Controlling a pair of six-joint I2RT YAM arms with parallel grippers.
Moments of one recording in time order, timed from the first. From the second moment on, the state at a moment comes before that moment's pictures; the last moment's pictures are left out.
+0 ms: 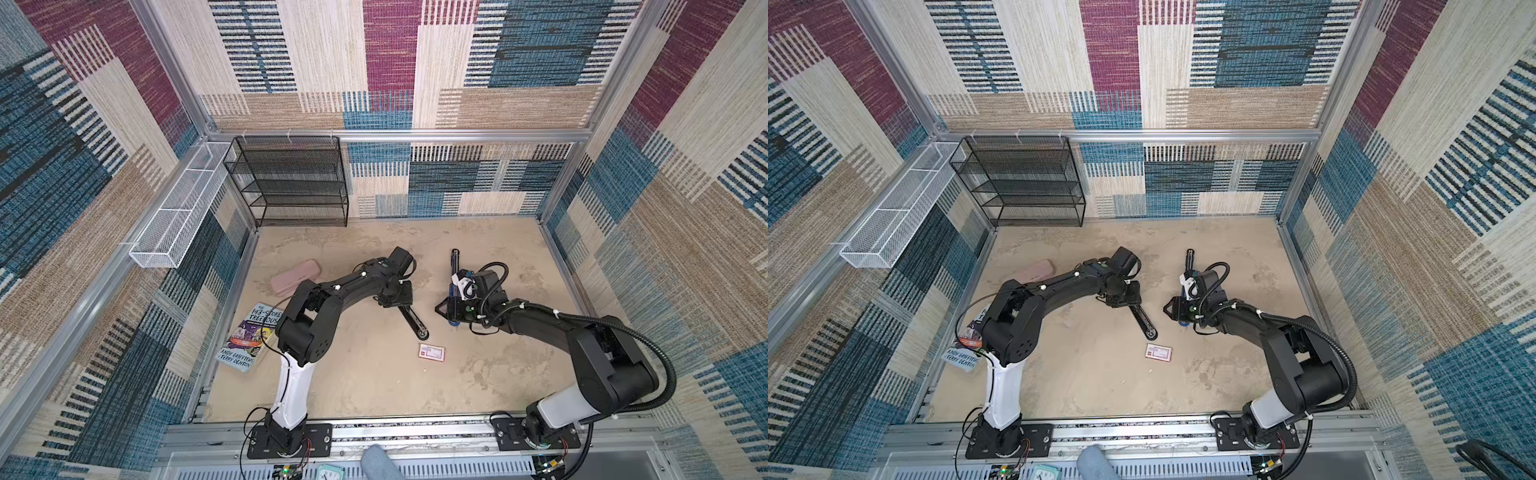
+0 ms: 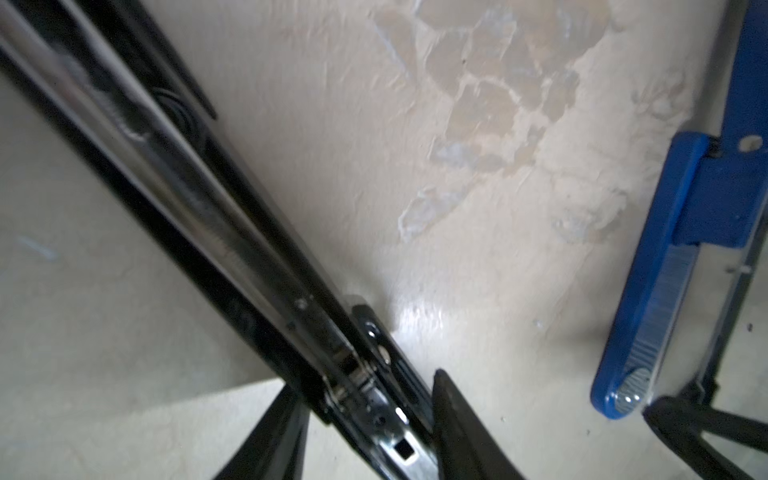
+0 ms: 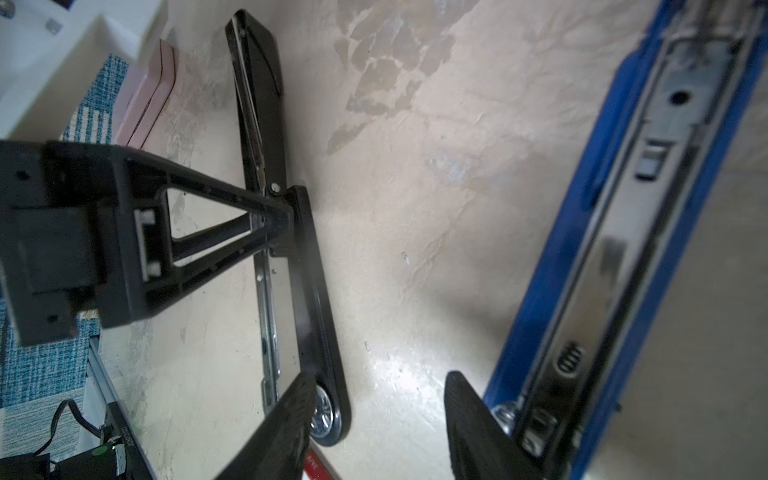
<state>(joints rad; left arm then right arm) -0.64 2.11 1.59 -0.68 0.10 -0.60 0.34 1.51 0.70 -0.05 -0.43 0.46</state>
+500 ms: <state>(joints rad) -0.62 2.34 1.97 -0.86 -0.10 -0.38 0.31 1.44 0.73 -0.09 -0.30 0.48</state>
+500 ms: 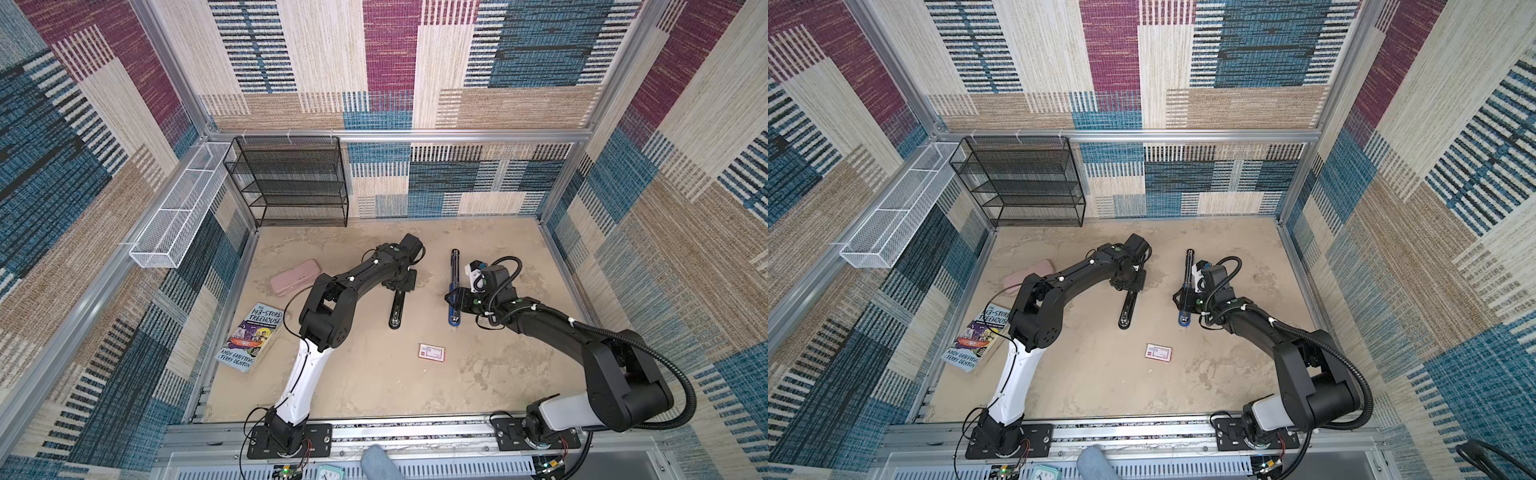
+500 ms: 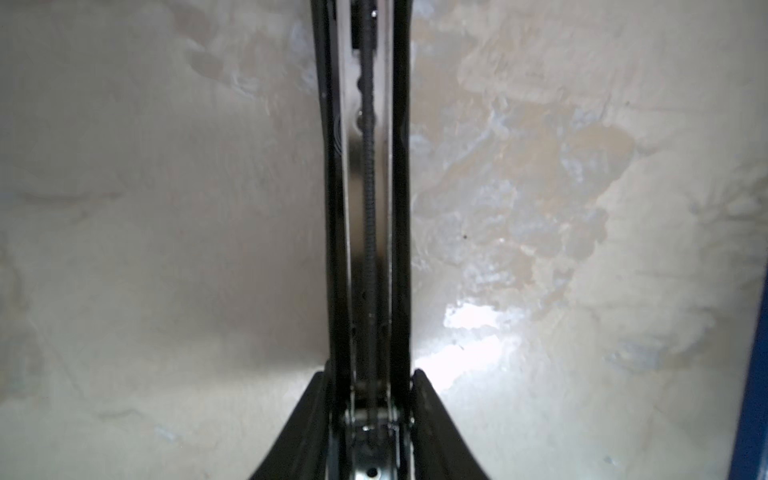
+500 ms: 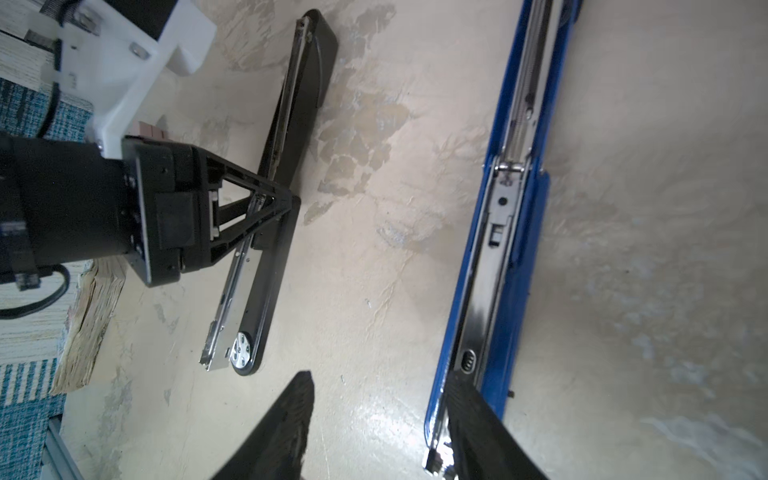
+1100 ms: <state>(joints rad) -0.59 2.32 2.09 -0.94 -0.13 -0.31 0.31 1.41 0.74 -0.16 -0.29 0.48</state>
